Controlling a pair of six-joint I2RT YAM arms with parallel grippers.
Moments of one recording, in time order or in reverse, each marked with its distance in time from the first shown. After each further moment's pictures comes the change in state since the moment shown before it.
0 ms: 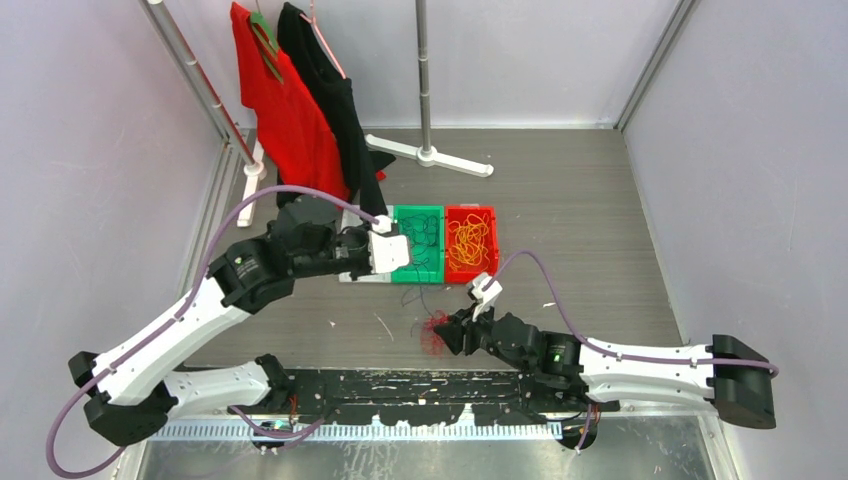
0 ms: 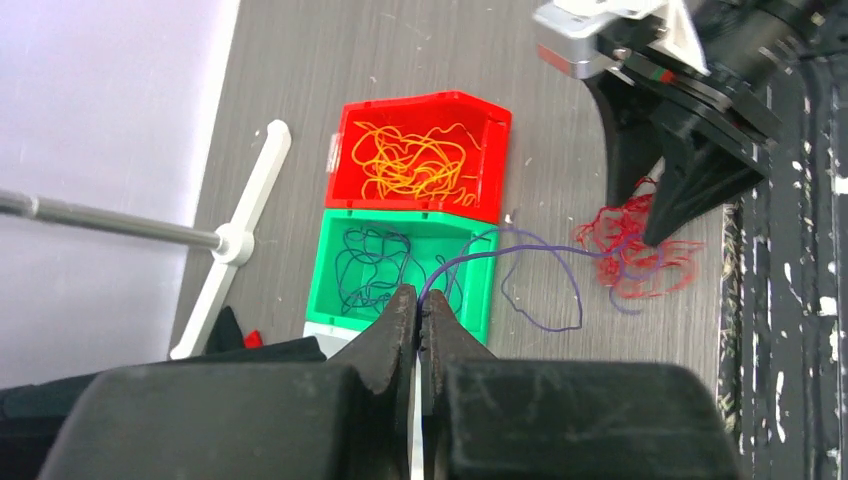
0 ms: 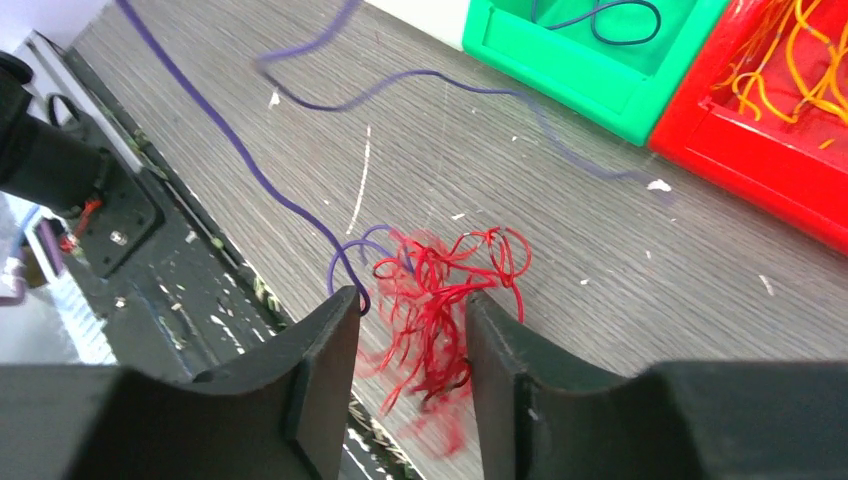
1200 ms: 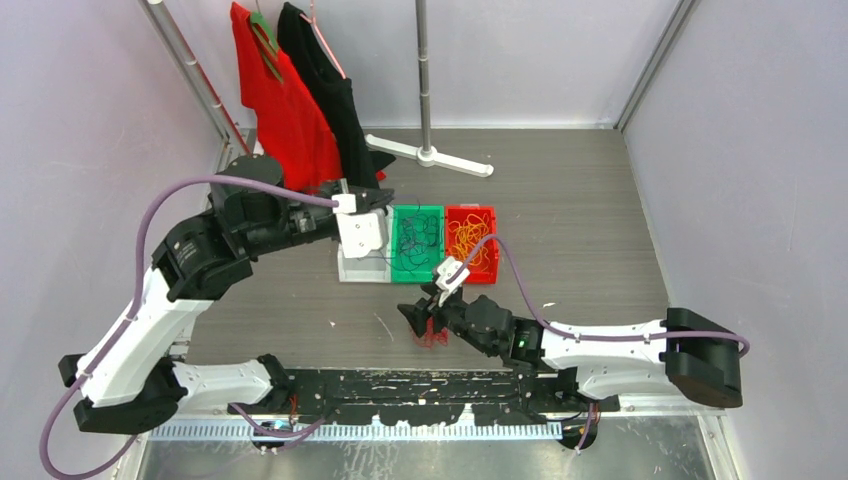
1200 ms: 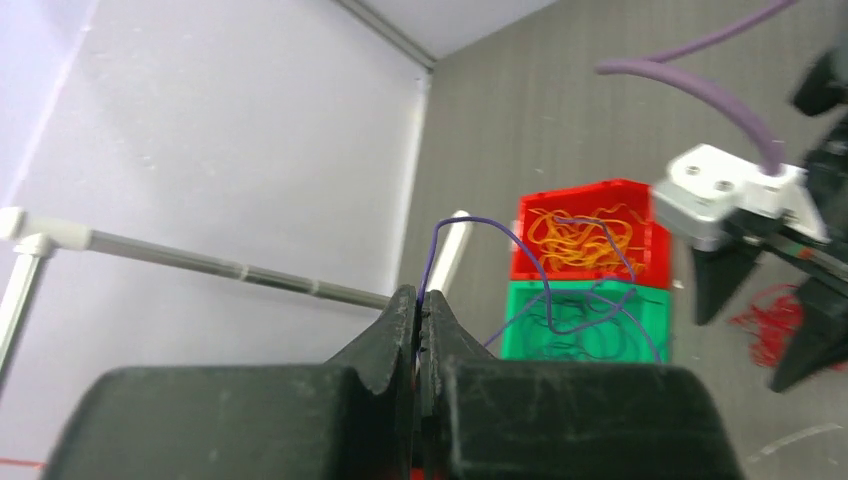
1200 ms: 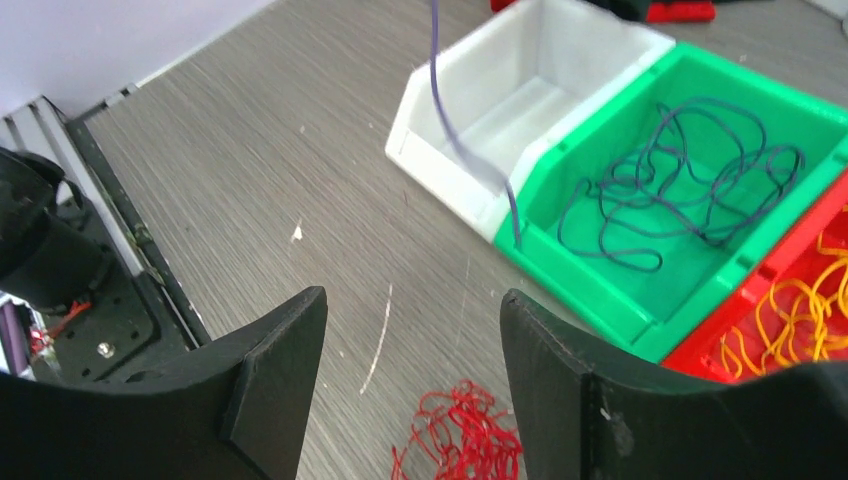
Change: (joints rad) left arm -0.002 0.072 0.443 -0.147 0.010 0.233; right arm -0.011 0.340 0.220 0.310 0.026 -0.289
